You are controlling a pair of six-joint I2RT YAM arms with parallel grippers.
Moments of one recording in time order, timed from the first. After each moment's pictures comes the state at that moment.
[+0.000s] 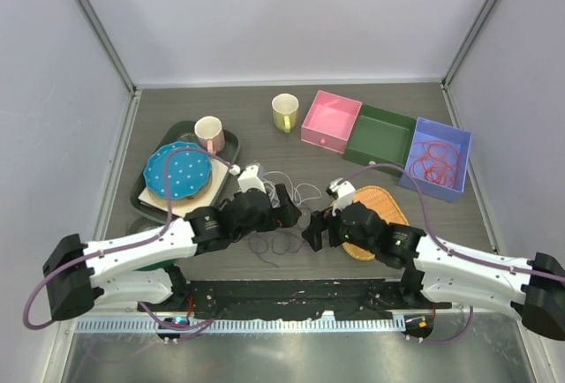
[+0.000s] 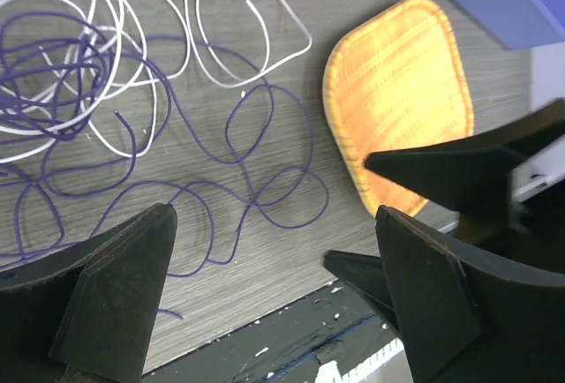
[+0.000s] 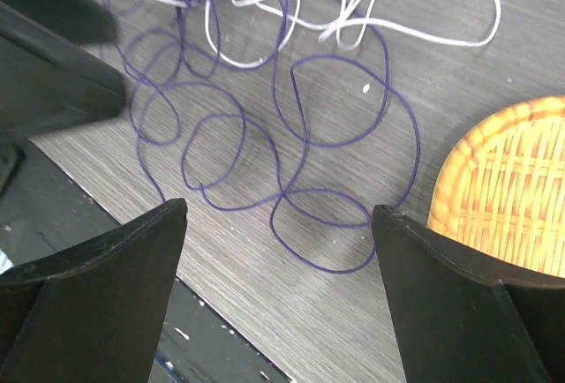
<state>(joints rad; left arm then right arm) -1.08 1.16 0.73 -0.26 -0.33 -1.02 1.03 0.84 0.43 -0.13 0.19 0.52</state>
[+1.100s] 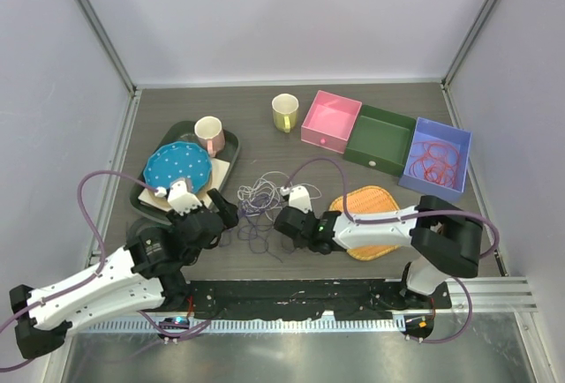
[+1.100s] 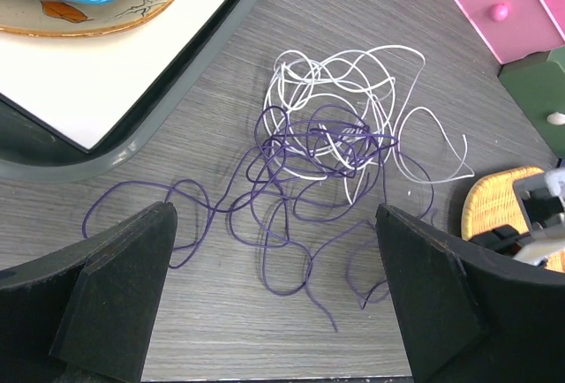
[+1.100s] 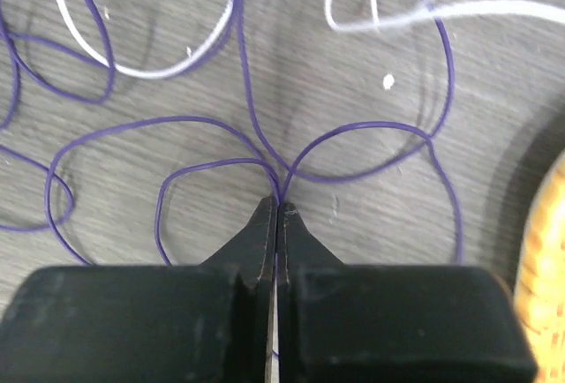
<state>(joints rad) -1.05 0.63 0.61 -0.79 -0.77 -1.21 1.19 1.61 0.83 -0.28 0.46 0.71</state>
